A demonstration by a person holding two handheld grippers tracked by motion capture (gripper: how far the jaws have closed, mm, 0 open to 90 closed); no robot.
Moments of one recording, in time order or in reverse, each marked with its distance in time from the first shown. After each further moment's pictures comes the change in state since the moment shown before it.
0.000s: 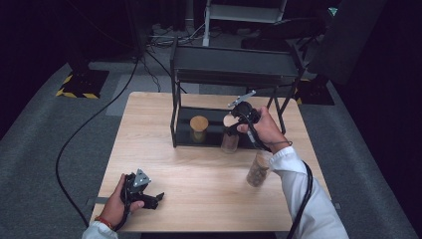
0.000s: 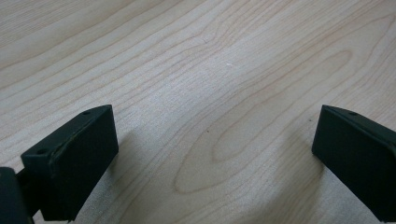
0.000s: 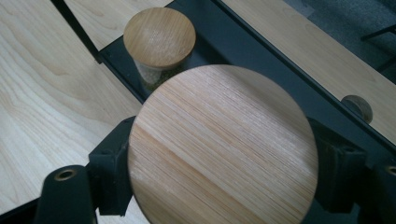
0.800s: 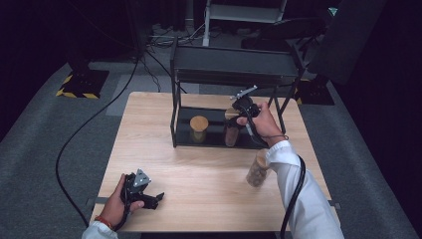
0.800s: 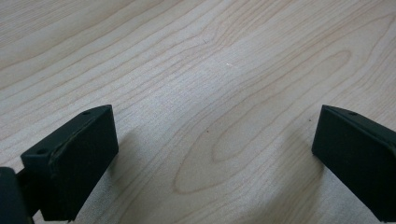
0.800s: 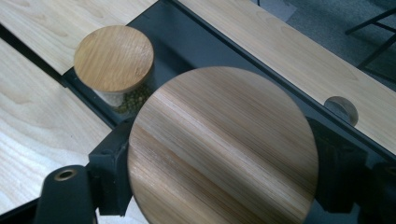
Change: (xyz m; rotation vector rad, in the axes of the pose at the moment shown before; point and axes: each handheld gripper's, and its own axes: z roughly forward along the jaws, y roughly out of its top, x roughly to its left) left arm 0.000 0.000 0.000 0.000 -0.002 0.001; right arm -0.018 0.003 0.022 -0.025 -0.041 0.077
